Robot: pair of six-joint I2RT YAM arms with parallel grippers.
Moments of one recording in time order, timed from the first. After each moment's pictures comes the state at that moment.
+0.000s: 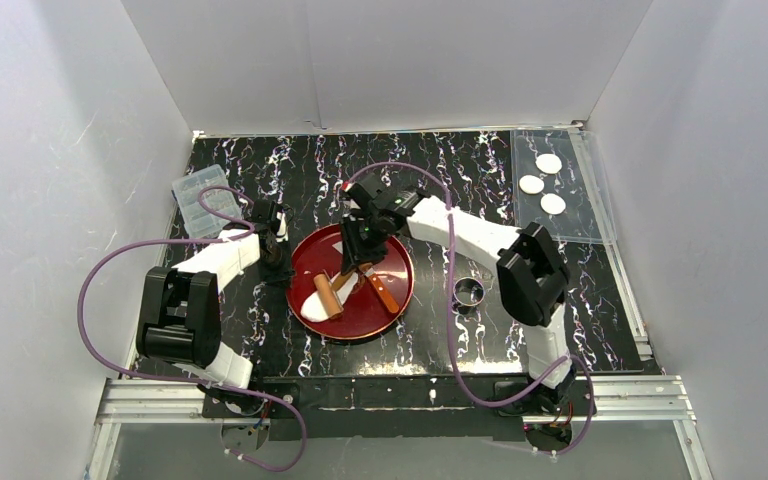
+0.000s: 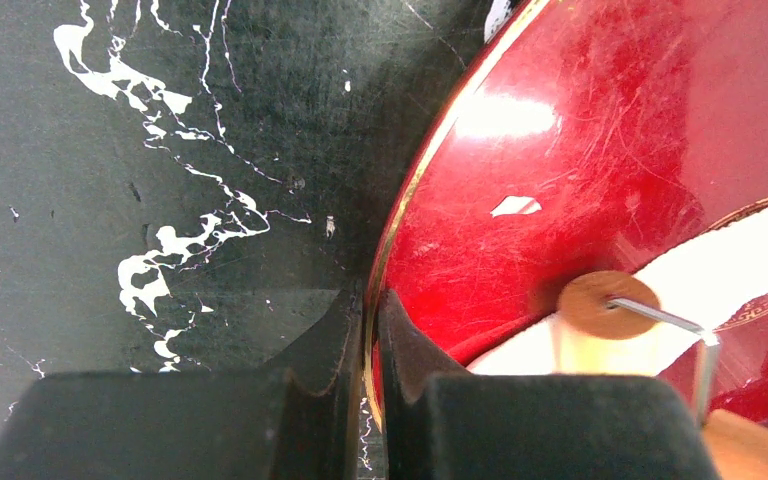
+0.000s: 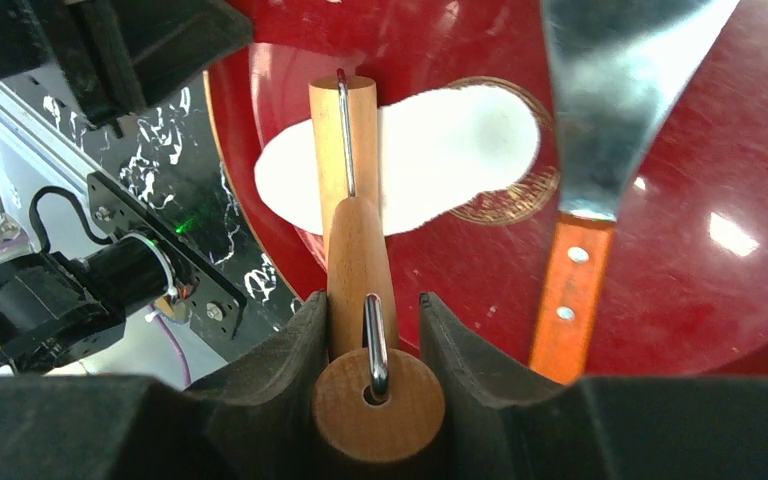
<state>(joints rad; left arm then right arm) -0.15 1.53 0.87 -0.67 0.01 -0.28 0.90 2.03 1.73 -0.76 -0.32 0.55</state>
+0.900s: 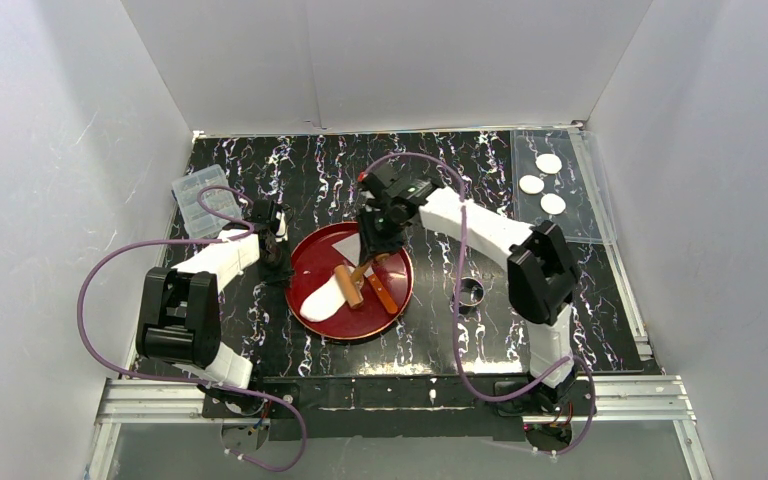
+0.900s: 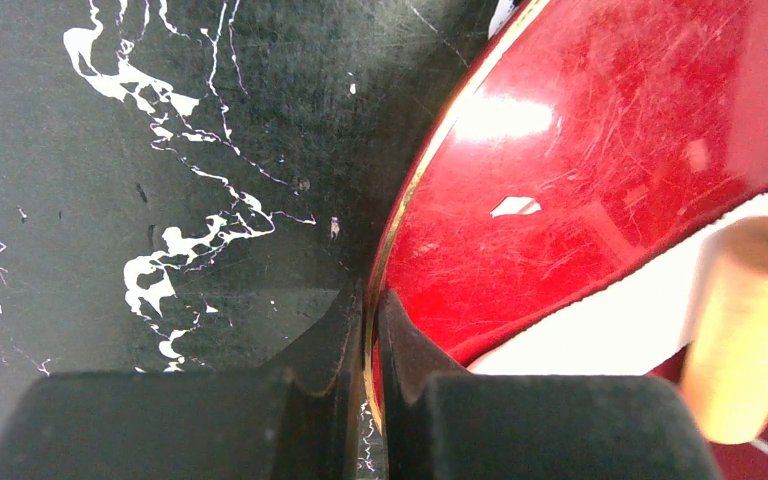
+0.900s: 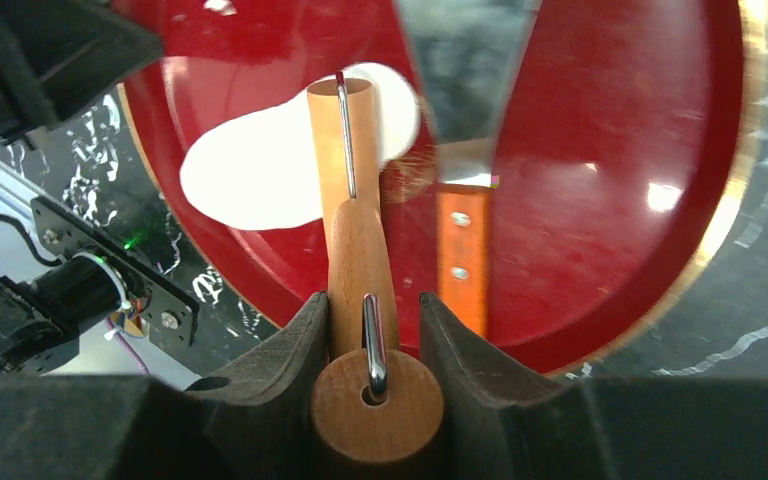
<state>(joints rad) -0.14 1.53 0.86 -0.67 0.01 -0.28 0.86 2.00 1.73 -0.85 -0.24 0.50</state>
